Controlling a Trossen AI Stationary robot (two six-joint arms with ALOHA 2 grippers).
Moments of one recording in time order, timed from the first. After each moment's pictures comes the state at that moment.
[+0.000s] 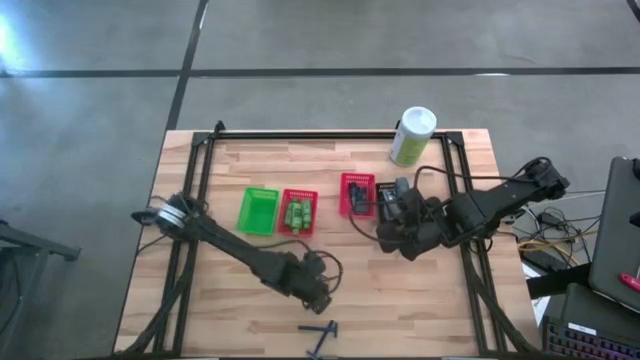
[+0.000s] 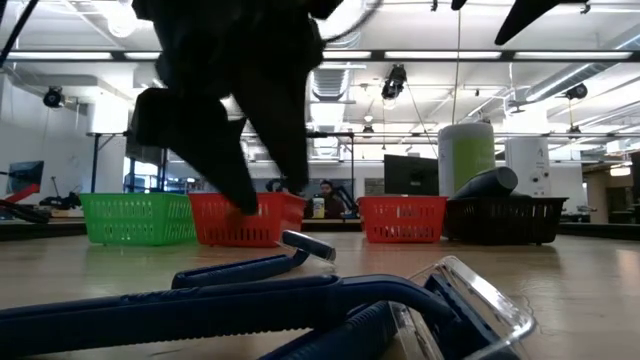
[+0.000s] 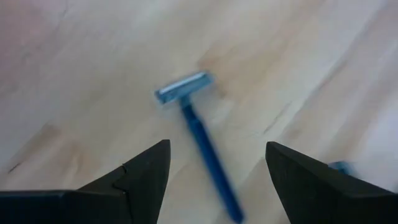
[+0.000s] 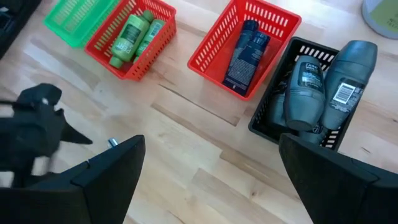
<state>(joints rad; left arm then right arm) -0.45 1.95 1.43 -0.62 -0.20 -1.19 0.42 1.42 1.45 -1.29 0.52 1.46</state>
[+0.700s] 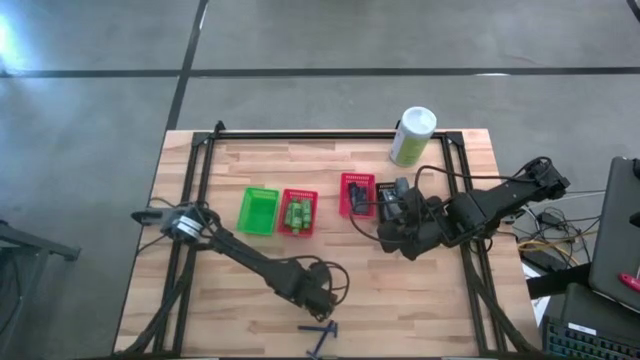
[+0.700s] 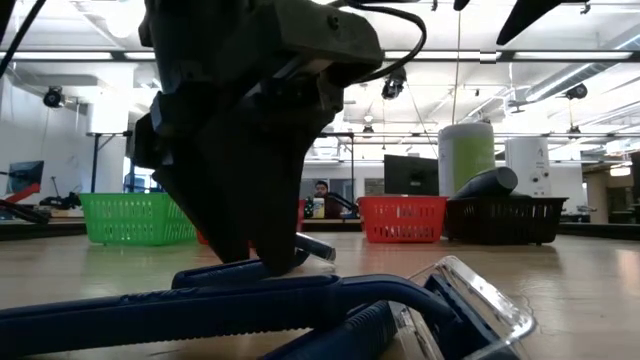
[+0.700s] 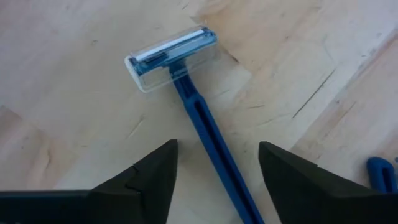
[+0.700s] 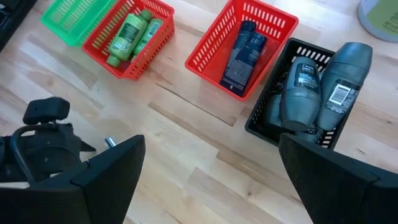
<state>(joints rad) -0.47 2.12 1.59 -0.76 -0.15 -1.17 0.43 1.41 1.45 -1.30 0.52 1.46</state>
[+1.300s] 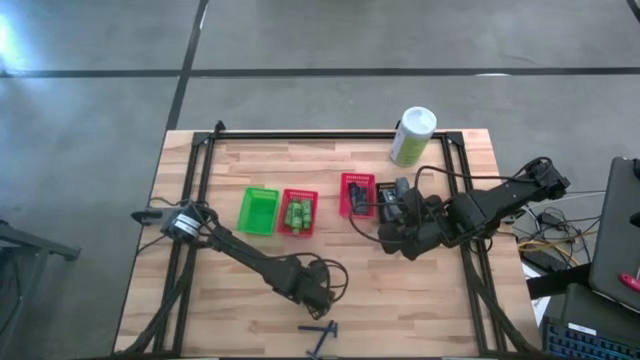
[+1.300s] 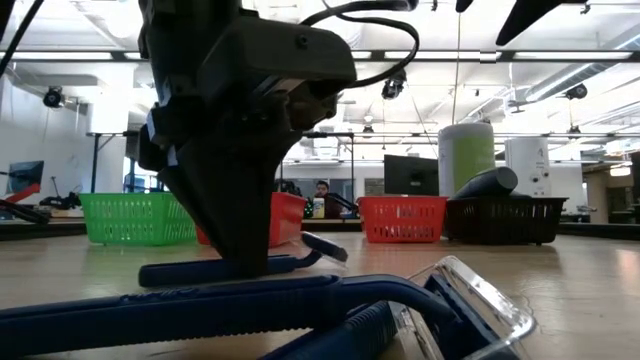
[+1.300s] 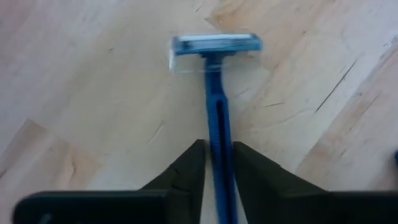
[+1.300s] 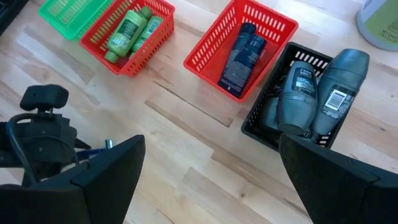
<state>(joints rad) -0.46 2.11 1.54 -0.74 -0.15 -1.09 0.43 1.41 1.45 -1.31 0.52 1.41</state>
